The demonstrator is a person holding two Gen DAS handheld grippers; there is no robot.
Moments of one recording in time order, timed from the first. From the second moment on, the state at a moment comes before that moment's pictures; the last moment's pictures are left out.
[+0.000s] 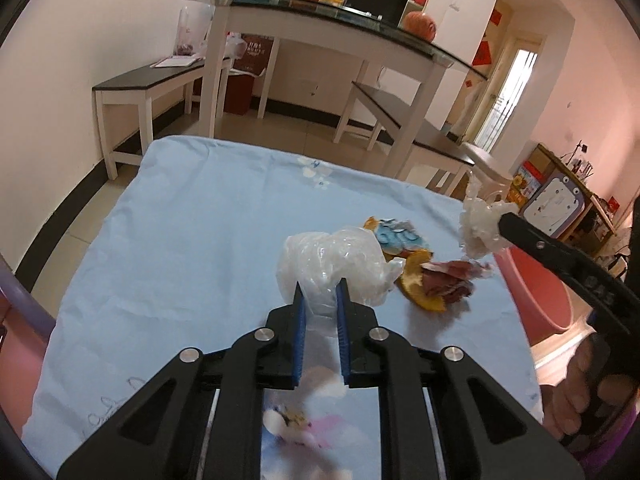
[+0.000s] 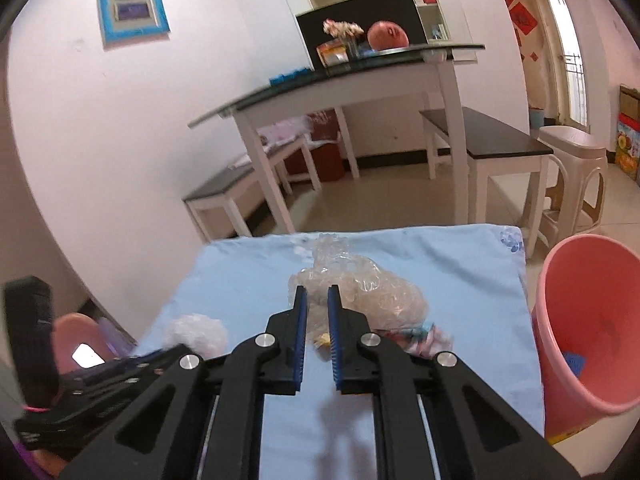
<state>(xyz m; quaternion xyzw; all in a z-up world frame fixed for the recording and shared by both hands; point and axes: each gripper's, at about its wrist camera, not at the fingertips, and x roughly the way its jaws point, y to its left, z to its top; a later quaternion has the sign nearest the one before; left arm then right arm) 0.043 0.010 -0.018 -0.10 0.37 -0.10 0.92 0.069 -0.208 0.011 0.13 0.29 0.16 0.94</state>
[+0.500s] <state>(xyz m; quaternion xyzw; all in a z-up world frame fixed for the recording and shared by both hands) 0.004 -0.005 0.003 -0.10 0.34 -0.11 0.93 0.010 -0.253 0.036 0.26 0.28 0.23 0.90</state>
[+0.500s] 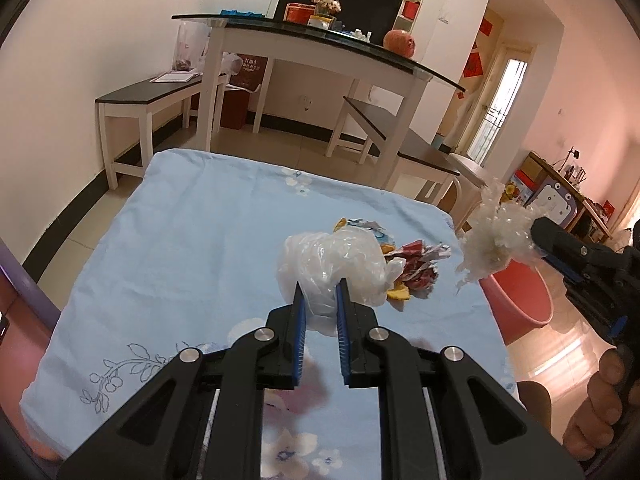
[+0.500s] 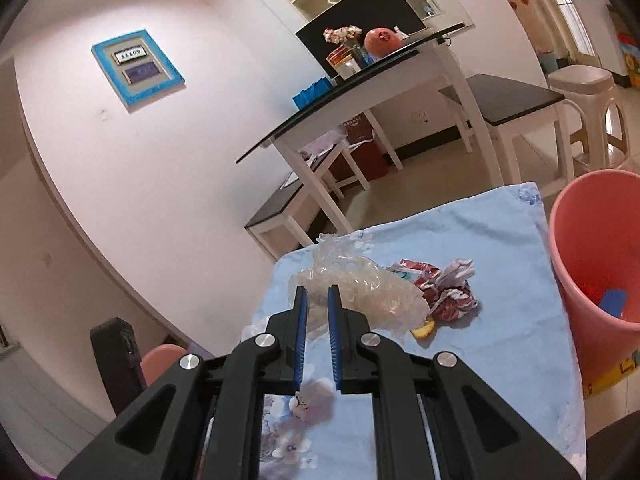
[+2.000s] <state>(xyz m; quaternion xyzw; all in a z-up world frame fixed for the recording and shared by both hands) 0.054 -0.217 0.025 -0.02 0.34 -0.27 0.90 -0.001 -0.425 0.004 0.21 0.24 0.01 0.95</state>
